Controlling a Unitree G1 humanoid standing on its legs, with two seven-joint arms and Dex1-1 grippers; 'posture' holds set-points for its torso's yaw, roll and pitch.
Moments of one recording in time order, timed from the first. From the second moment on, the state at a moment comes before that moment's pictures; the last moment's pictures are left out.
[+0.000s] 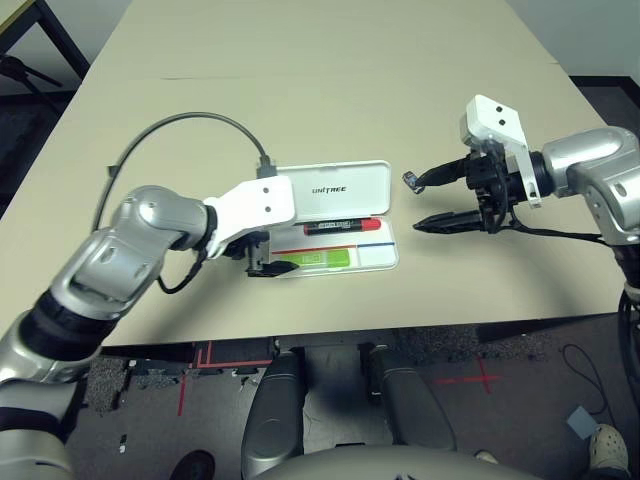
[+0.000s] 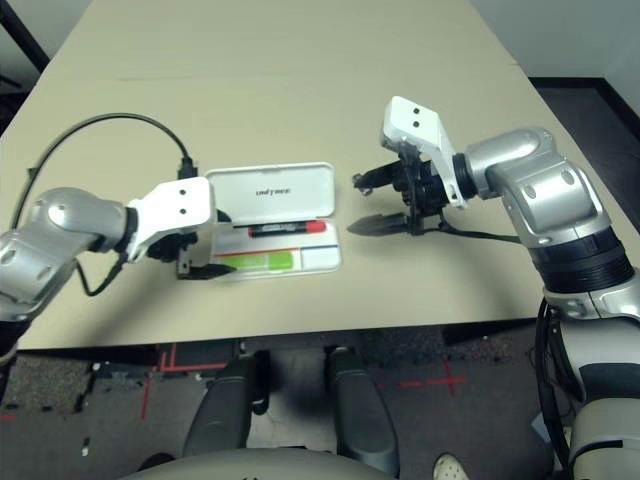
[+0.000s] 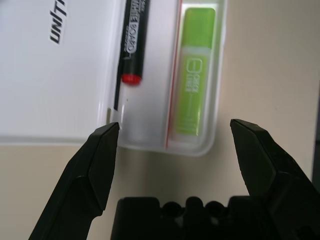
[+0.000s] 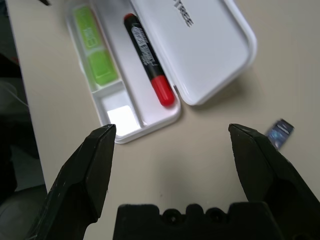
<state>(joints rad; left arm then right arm) -0.50 1.03 -0.23 -0.50 -0.23 0.81 -1.12 -0.82 -0.86 0.23 0.00 0.29 0.84 1.29</state>
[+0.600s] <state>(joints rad) -0.47 1.11 -0.10 -0.53 -0.31 0.82 -1.11 -0.90 -0.71 0.18 0.14 0.19 1.06 0.83</state>
